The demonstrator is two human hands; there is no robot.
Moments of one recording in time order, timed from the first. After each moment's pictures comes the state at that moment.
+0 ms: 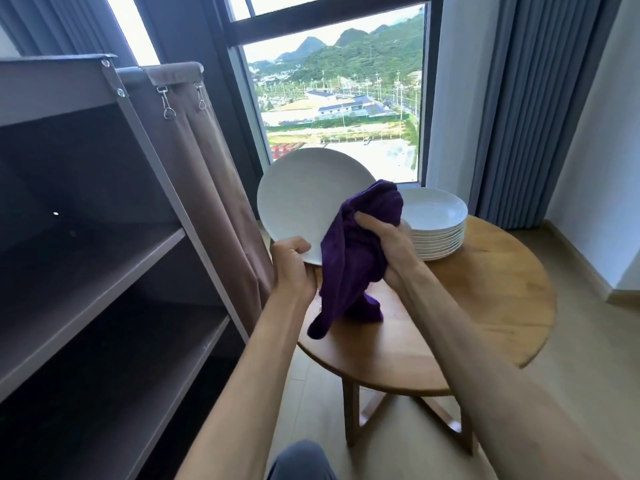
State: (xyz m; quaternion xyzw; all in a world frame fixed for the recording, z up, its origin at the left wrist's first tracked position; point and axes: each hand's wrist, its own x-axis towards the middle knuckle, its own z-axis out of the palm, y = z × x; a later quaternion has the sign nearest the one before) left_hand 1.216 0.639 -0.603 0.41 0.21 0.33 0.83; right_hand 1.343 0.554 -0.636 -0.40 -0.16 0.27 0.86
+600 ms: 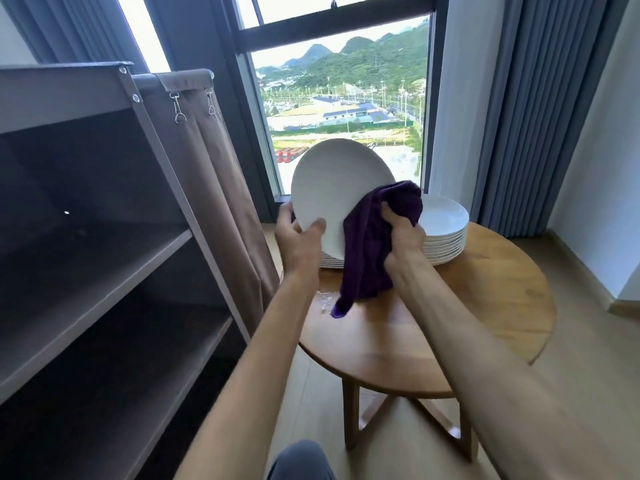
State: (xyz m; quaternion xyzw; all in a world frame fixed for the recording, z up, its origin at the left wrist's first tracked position) left_hand 1.228 0.646 -0.593 0.61 0.23 0.44 0.61; right_hand 1.360 0.564 -0.626 -0.35 0.01 0.22 0.91
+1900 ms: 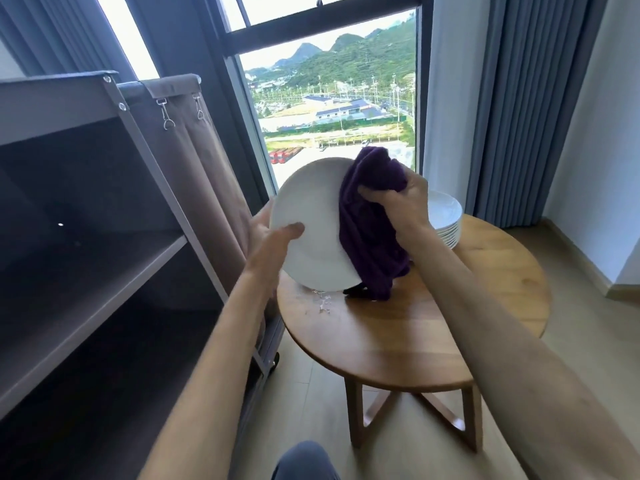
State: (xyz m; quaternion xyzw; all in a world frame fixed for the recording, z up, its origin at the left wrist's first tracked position) left_hand 1.189 0.671 -0.571 0.71 0.17 0.35 0.59; right_hand 1.364 0.535 -0.578 -0.57 -0.27 0.01 0.78
